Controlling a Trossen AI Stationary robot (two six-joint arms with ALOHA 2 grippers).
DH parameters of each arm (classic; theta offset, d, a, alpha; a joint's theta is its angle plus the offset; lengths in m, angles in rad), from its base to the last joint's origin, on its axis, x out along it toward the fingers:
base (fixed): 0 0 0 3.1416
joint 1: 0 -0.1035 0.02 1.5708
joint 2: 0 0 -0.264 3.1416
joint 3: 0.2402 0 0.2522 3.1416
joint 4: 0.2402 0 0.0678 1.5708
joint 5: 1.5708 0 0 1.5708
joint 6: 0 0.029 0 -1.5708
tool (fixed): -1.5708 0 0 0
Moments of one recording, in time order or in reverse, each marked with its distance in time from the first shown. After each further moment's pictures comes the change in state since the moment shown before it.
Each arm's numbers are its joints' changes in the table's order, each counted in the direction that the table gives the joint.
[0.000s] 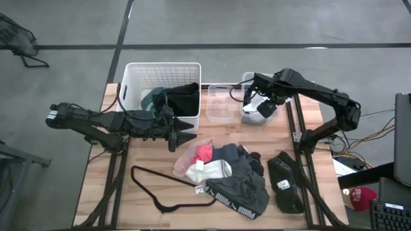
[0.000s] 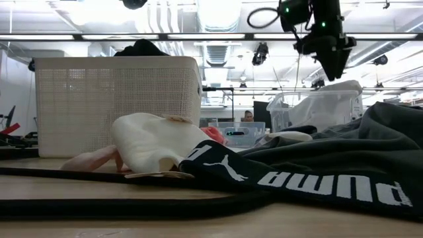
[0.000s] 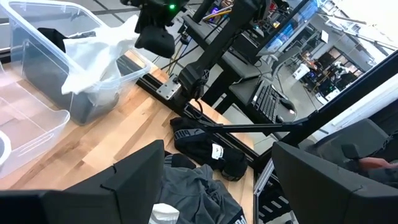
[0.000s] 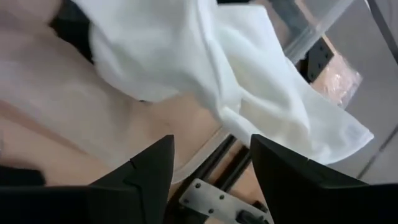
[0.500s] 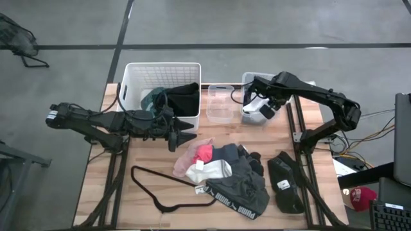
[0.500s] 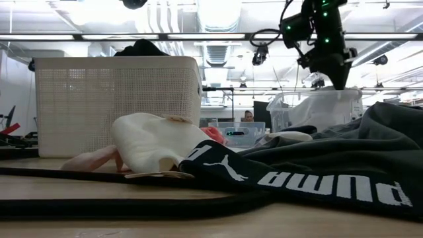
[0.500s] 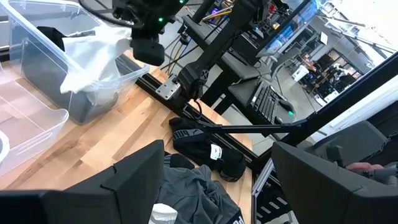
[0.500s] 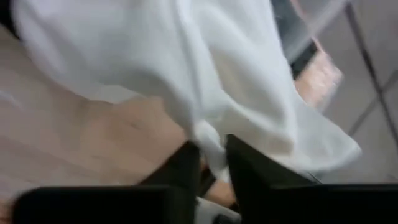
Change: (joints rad) left arm 0.000 0.000 0.000 -0.003 0.000 -0.012; right arm 0.053 0.000 -0.137 -0.086 -0.072 -0.083
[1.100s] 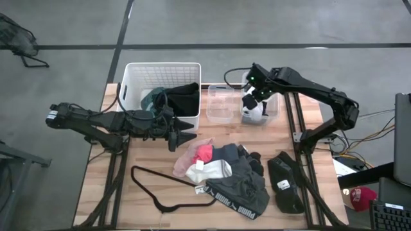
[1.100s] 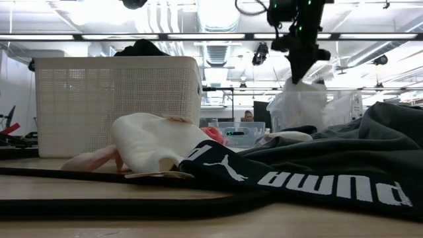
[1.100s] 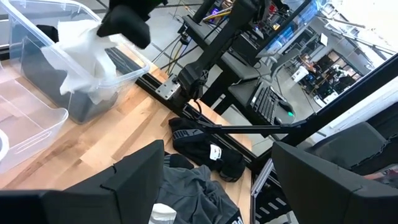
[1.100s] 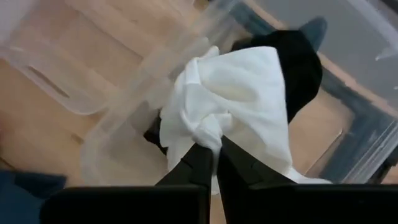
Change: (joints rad) left arm 0.000 0.000 0.000 0.000 0.000 -0.008; right arm -0.023 0.029 0.144 -0.291 0.190 0.078
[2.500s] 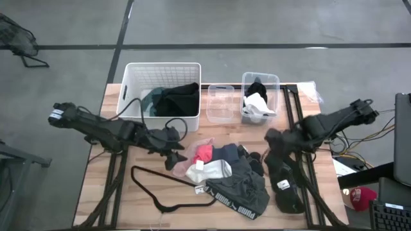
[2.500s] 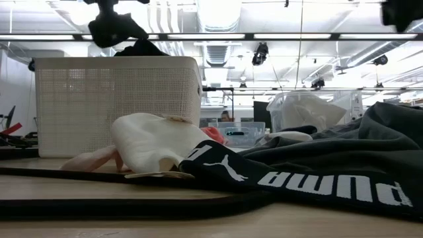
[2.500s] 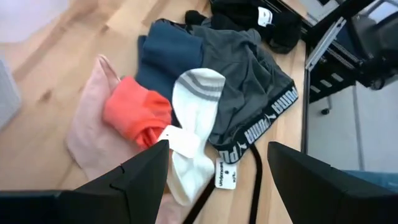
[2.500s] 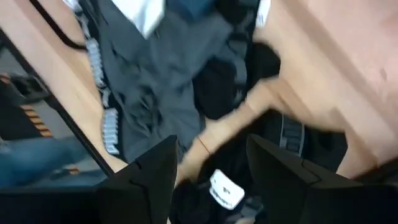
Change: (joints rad) left arm 0.071 0.045 -0.116 0.296 -0.152 -0.001; right arm -0.922 -0.310 -0.218 0.085 0.223 0.739
